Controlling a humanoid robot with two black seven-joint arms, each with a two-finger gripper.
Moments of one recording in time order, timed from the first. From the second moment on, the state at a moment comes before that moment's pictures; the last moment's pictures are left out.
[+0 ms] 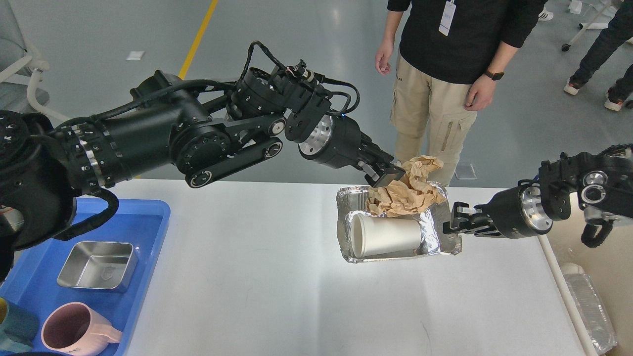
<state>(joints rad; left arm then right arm) -1.52 0.03 -0.02 -0.93 1.53 -0.51 -0.34 1.21 -0.87 -0.09 1.50 -0.63 0.50 -0.21</state>
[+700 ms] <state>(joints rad) -0.85 0.41 -0.77 -1.04 1.19 -0.36 -0.24 1.20 -0.89 -0.09 1.49 -0.63 0.50 -0.21</state>
